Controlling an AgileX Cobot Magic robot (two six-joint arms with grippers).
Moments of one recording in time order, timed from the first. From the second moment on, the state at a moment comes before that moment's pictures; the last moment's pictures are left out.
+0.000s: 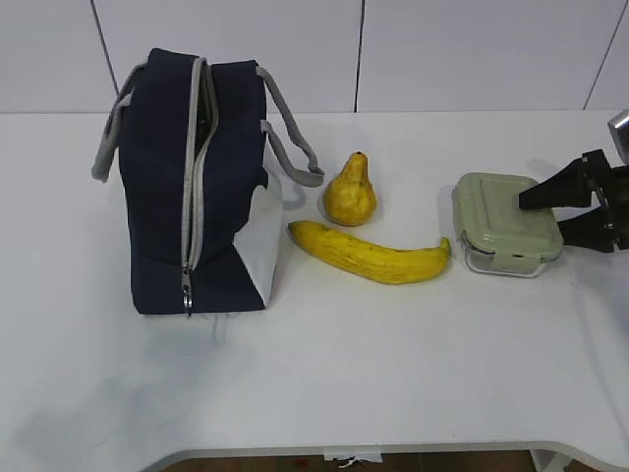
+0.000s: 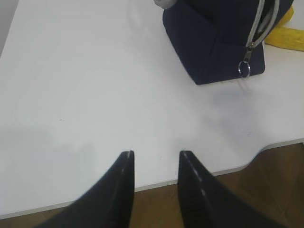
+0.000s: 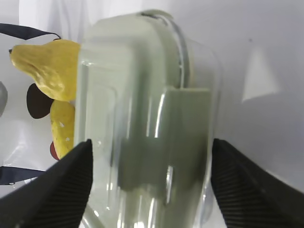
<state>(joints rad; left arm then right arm) -0.11 0.01 -0.52 -0.09 1.11 0.06 -0.41 2.20 -1.41 1.16 1.18 -0.93</state>
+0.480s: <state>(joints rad) -0.11 0.01 -0.52 -0.09 1.11 0.06 -0.40 2.21 -1.41 1.16 1.17 -0.93</state>
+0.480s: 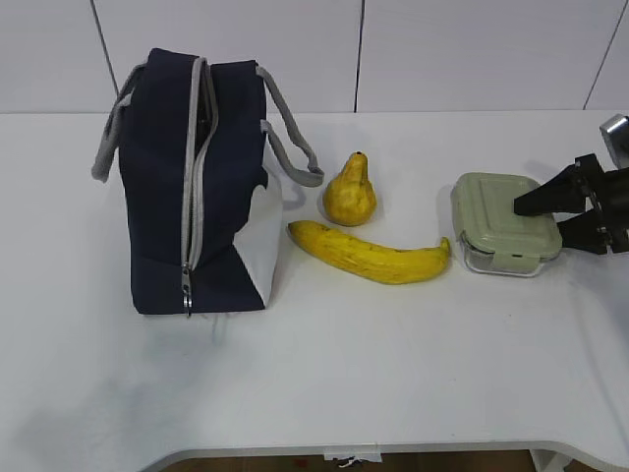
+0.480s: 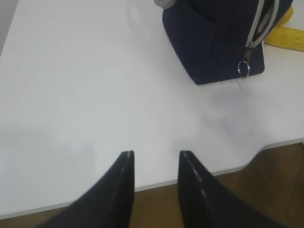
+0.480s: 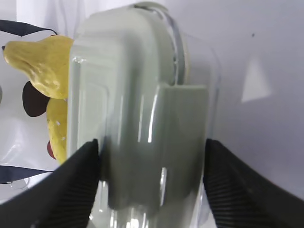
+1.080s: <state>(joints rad) -0.11 0.01 -0.52 -0.09 1.11 0.06 -0.40 2.21 -1.41 1.17 1.18 -0.92</state>
